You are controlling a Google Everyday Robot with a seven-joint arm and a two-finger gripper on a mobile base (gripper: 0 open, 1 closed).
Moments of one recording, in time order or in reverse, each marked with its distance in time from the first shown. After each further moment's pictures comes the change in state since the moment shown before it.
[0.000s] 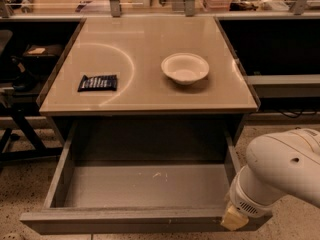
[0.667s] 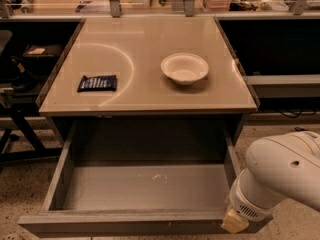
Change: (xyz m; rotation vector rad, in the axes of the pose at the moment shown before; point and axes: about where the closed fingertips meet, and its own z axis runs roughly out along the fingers) arm 0.004 0.008 -0.001 -0.008 0.010 0.018
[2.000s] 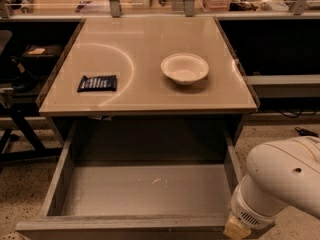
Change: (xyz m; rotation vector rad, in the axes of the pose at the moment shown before) arm 0.009 0.015 -0.001 -0.015 0.022 0.040
